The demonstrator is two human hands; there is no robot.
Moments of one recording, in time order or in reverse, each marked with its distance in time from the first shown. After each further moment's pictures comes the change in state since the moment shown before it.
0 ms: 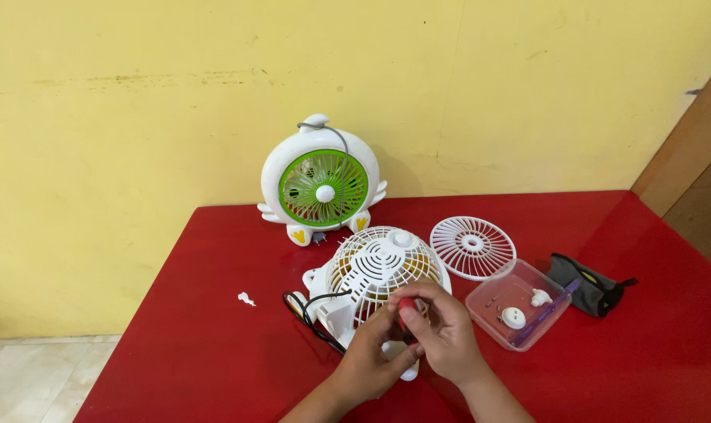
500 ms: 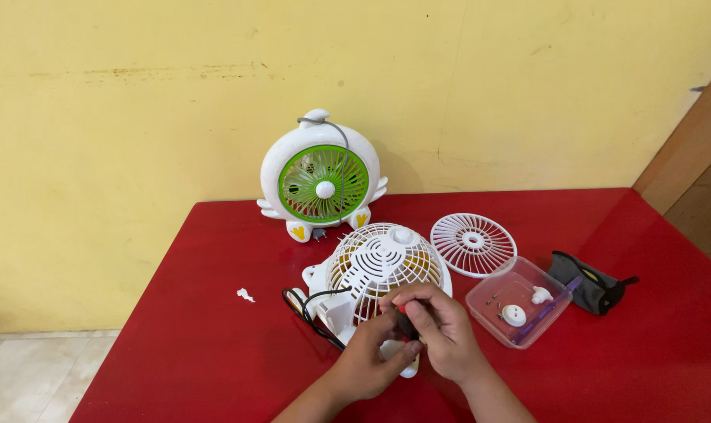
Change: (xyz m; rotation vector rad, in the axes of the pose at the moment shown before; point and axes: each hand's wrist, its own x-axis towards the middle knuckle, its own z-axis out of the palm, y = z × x) left_hand -0.003 -0.003 -0.005 -0.025 -0.054 -0.079; right_hand 0.002 -0.004 0.002 0.133 -0.084 -0.005
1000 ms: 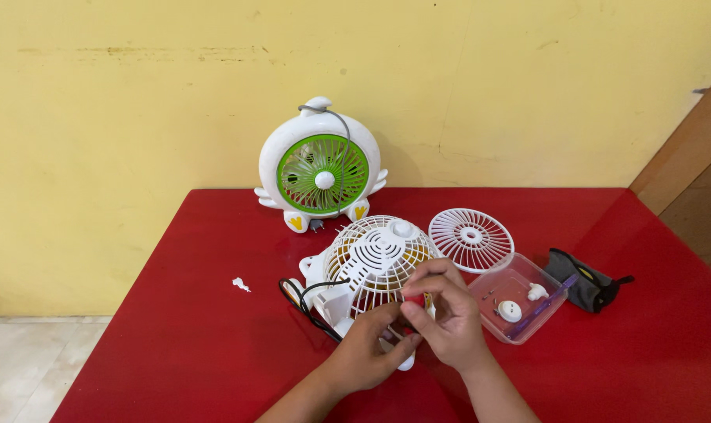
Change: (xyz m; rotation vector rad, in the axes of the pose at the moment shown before) left_hand 0.002 0.005 0.000 0.086 0.010 -0.014; right_hand 0.004 -0.005 -0.007 -0.234 0.048 -0.199
